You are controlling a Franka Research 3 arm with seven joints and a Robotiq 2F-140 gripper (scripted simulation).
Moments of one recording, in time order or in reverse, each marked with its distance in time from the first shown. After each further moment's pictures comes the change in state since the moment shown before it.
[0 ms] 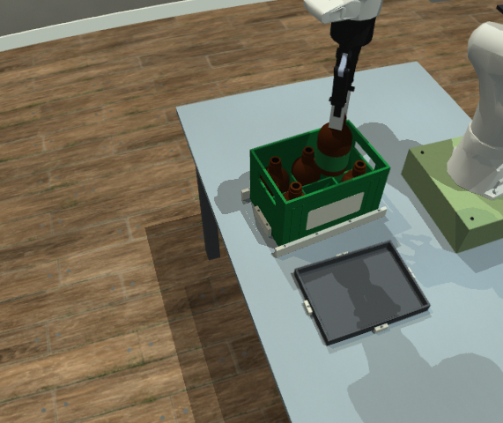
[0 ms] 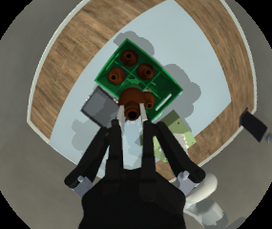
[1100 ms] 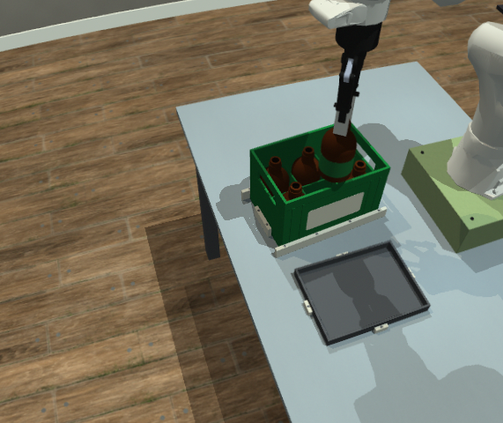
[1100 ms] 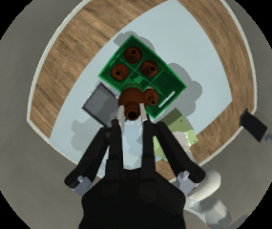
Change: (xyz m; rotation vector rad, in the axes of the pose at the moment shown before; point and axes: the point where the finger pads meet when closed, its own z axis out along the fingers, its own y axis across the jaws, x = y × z) arm -0.013 -0.016 -0.002 0.000 0.001 -0.007
